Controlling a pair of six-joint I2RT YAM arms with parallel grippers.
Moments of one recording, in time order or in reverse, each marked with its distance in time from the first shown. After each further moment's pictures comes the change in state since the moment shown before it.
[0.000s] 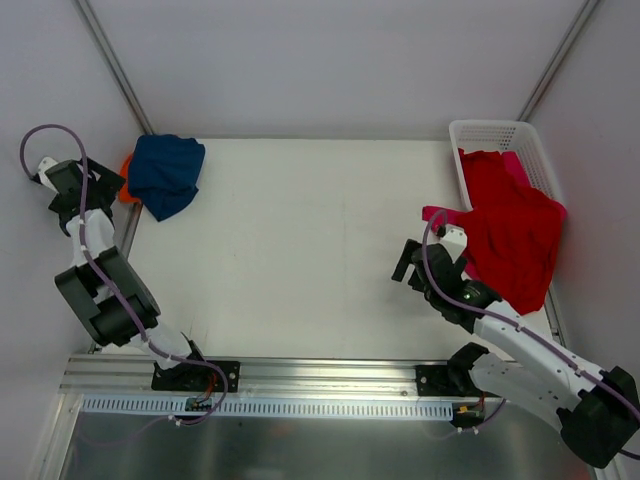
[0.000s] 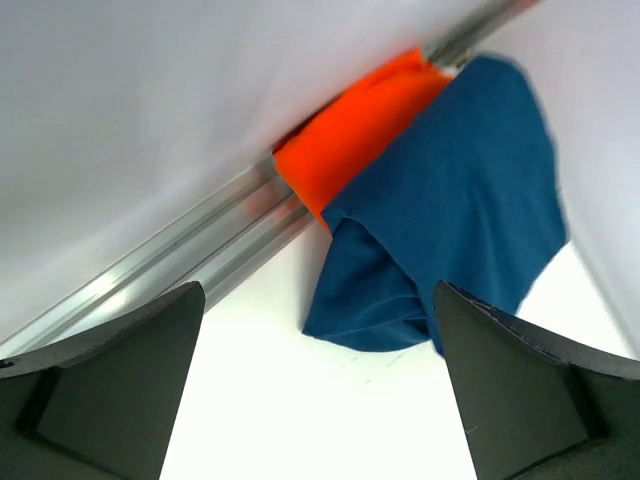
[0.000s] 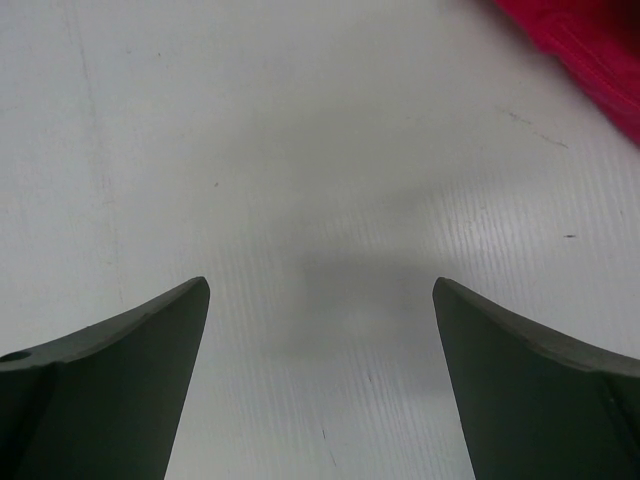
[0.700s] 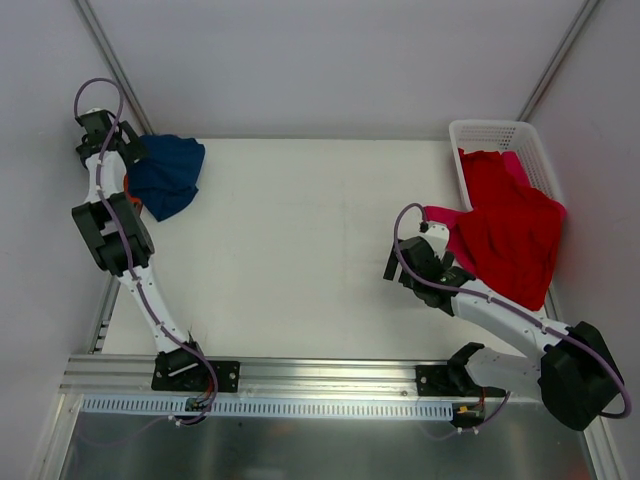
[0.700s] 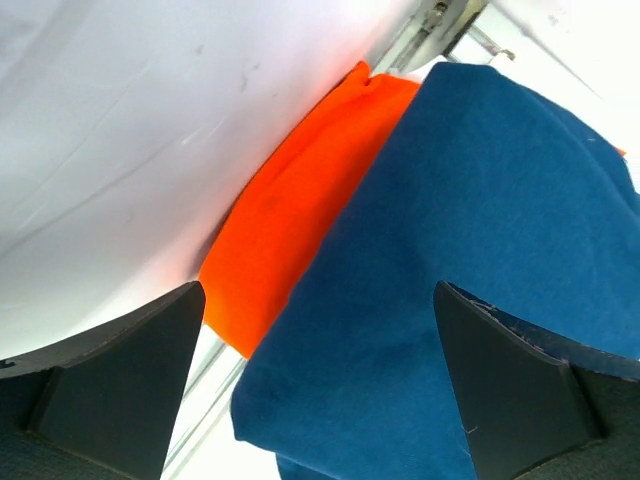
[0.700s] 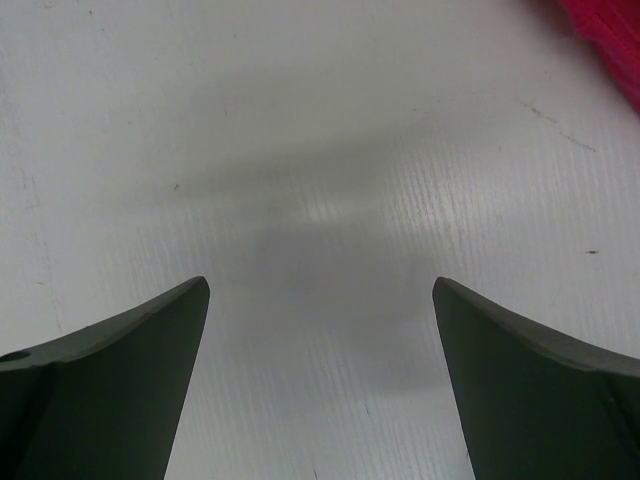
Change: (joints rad) left arm -0.171 0.615 0.784 -0.317 -0.138 0.286; right arm -0.008 0.241 0.029 0.079 0.005 -0.023
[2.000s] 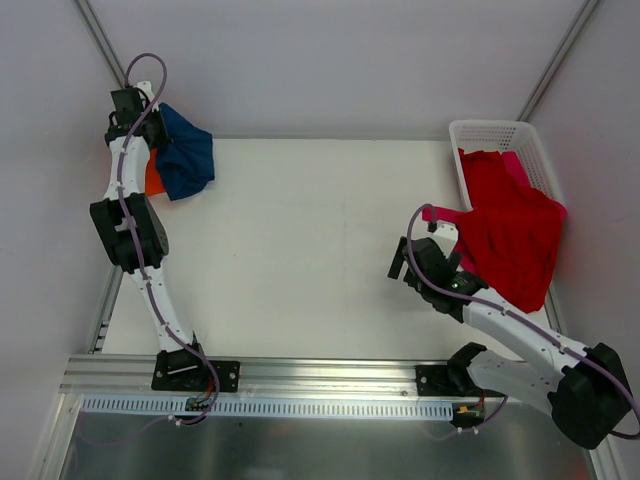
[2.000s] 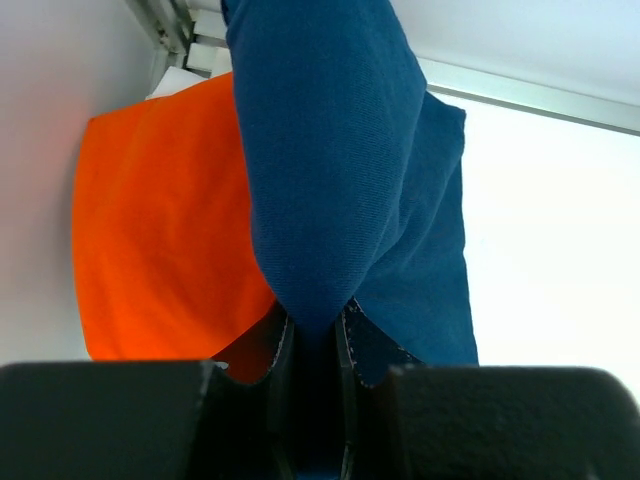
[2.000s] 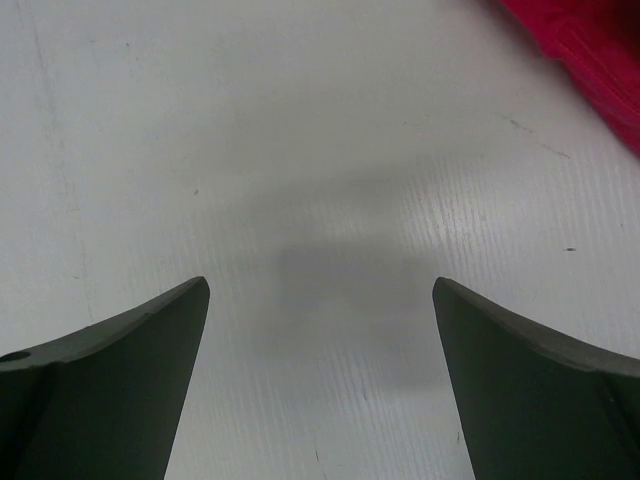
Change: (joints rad) left arm -0.169 -0.048 0.093 -0.082 0.246 0.214; right arm 0.000 -0.126 0.000 -0.052 0.009 0.000
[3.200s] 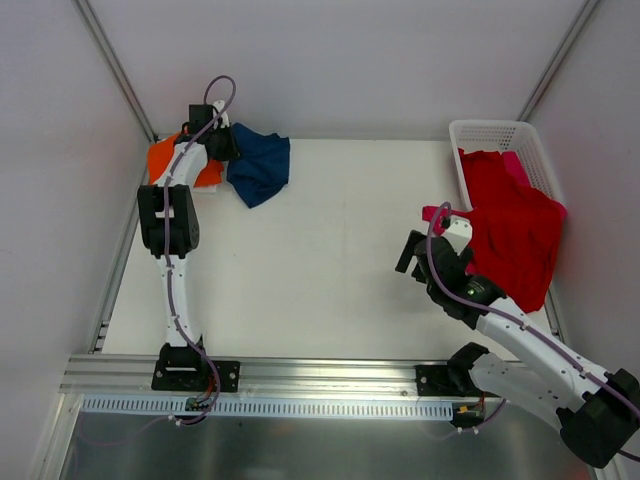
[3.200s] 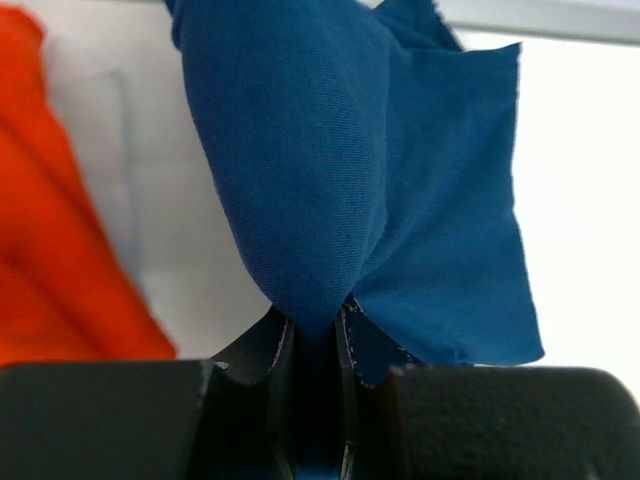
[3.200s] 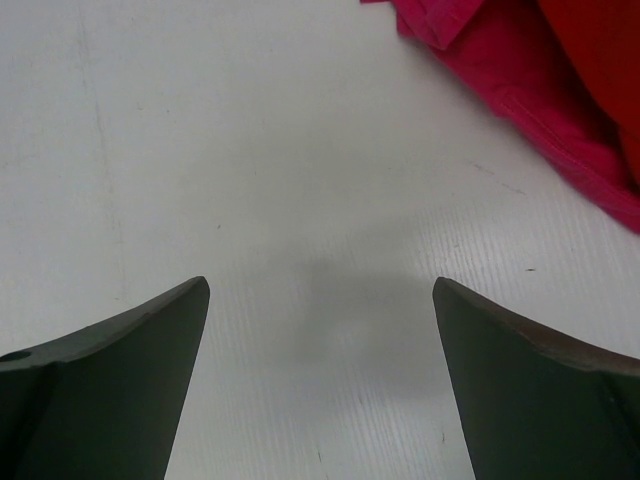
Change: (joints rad) left arm -0.261 0.182 -0.014 0.114 0.140 -0.179; right arm 0.001 -0.126 0.045 -0.061 0.060 -0.030
